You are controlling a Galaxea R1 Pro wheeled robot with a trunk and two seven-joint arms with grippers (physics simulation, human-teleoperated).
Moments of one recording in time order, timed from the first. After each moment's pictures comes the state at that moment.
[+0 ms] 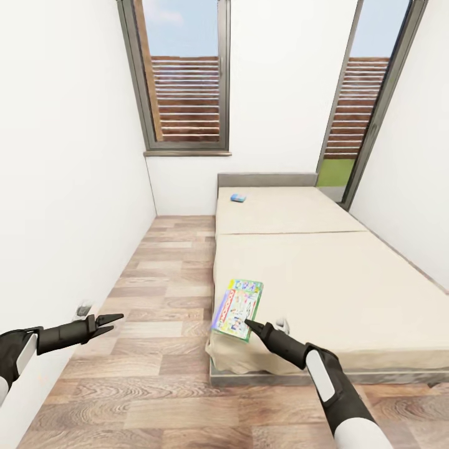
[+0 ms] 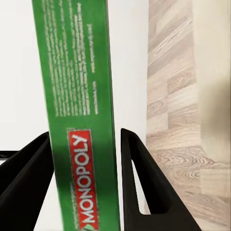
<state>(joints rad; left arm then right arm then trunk) -0.76 0.43 0.36 -0.45 0.00 0.70 -1.21 -0.51 0.09 -0.22 -0.83 -0.48 0.66 0.68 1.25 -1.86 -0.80</state>
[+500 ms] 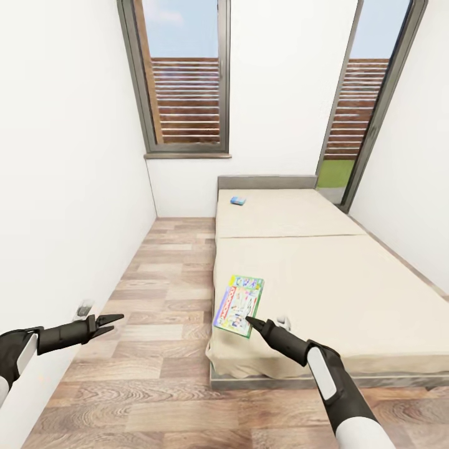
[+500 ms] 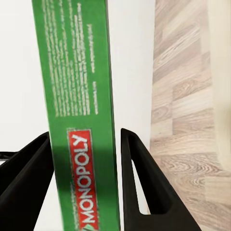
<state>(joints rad) -0.76 0.43 0.36 -0.45 0.00 0.70 -1.21 -0.51 0.09 -0.22 -0.87 -0.48 0.67 0.68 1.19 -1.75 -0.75</state>
